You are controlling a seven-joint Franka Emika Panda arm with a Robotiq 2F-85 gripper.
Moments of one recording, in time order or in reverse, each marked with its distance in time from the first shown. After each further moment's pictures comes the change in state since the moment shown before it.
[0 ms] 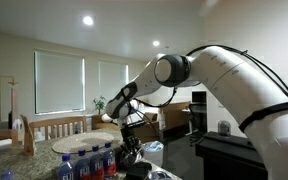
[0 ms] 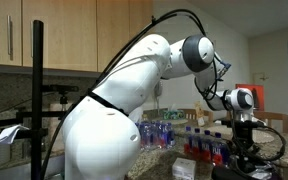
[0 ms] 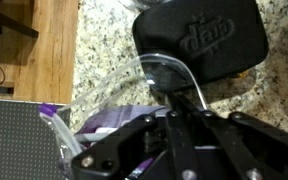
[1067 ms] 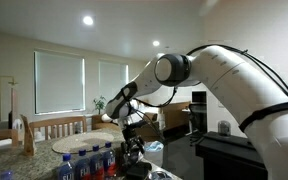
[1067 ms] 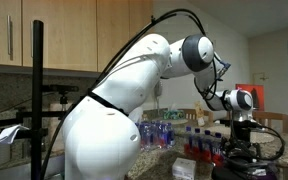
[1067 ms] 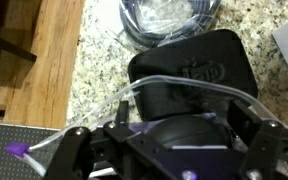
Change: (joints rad) arm 0.000 -0.005 0.004 -0.011 -0.002 -0.125 -0.034
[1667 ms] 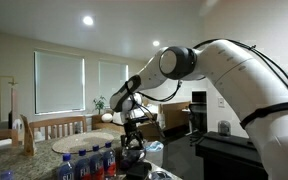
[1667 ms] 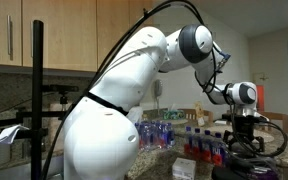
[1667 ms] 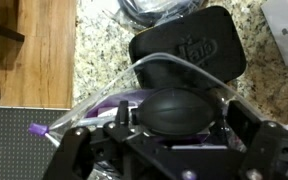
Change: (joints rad) arm -0.030 -0.082 0.001 -0.059 0.057 0.107 0.000
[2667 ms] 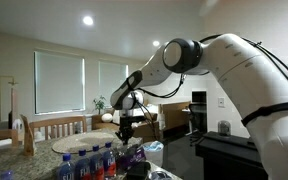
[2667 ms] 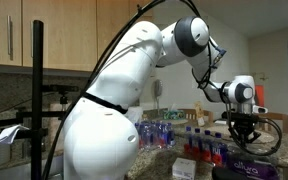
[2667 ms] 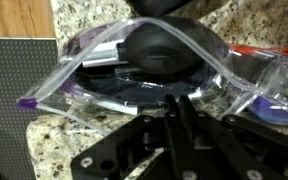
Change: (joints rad) arm -0.004 -0.073 0.016 -0.104 0.082 0.394 0.000
